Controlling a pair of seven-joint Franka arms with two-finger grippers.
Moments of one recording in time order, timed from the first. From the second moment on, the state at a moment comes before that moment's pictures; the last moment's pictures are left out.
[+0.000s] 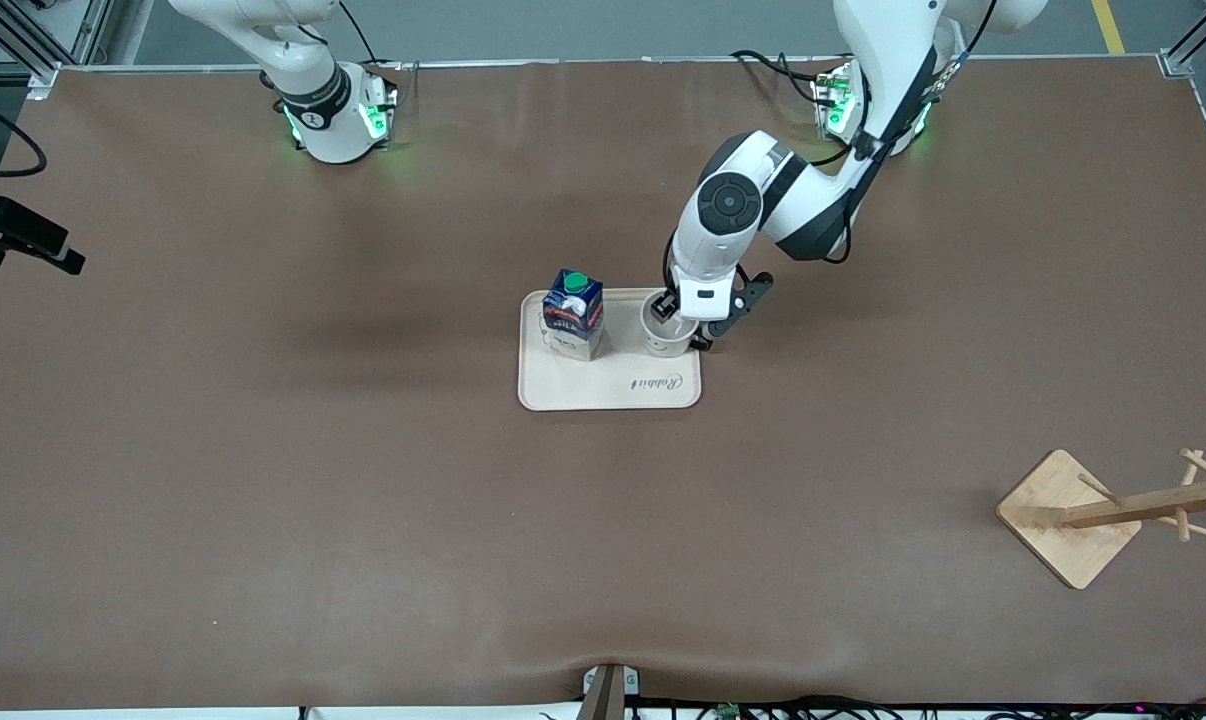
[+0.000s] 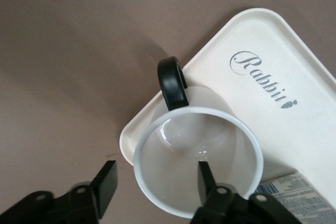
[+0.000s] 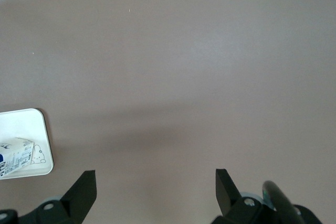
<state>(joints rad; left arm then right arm) -0.55 0.37 -0.20 -2.05 -0.10 2.37 -1.46 -0.04 -0.05 -0.09 -1.62 0.07 1.58 -0.01</state>
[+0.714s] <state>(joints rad) -0.55 0.43 -0.20 -2.05 -0.09 2.43 -1.50 -0.03 0.05 -0.09 -1.62 0.07 1.56 -0.01</state>
